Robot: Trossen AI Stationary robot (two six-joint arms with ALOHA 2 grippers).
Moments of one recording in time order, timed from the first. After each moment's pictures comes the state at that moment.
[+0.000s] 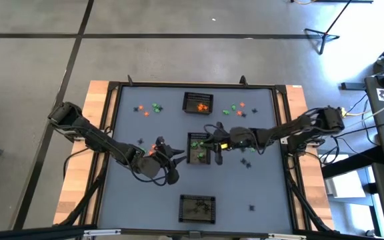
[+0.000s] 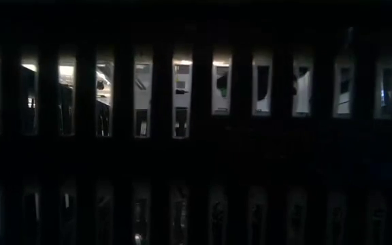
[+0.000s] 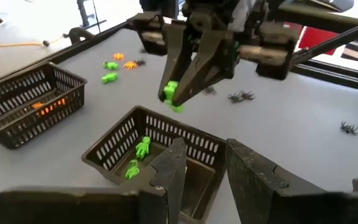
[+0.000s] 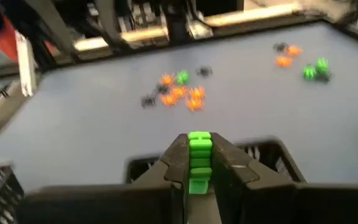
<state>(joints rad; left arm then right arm) -0.45 1.50 0.82 0.16 -0.80 -0.51 0.07 1.55 0.60 0.64 0.05 0.18</state>
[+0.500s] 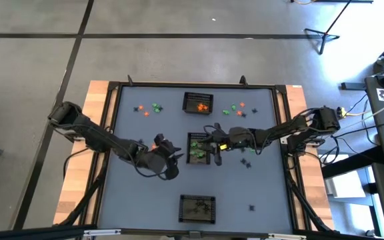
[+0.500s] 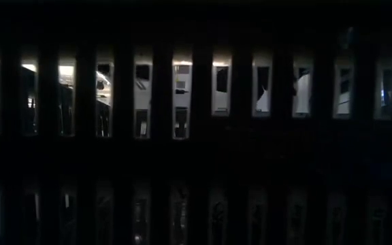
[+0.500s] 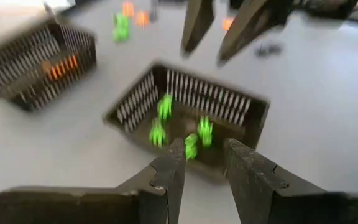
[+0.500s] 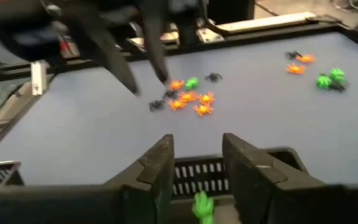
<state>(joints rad) -0.37 1.50 0.82 -0.06 -0.65 -0.58 0.06 1.60 0.60 0.74 0.00 0.15</state>
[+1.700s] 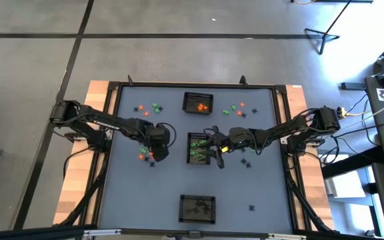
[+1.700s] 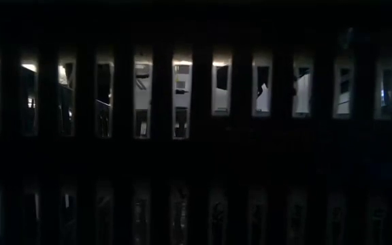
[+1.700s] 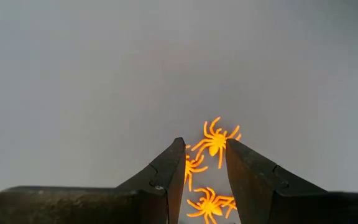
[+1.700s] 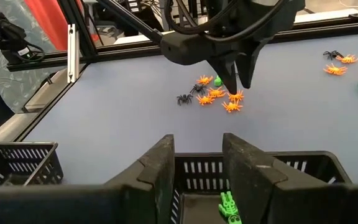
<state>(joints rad) -0.01 1.49 0.82 -0.67 -0.14 -0.63 0.07 1.60 0.60 0.73 -0.11 0.12</state>
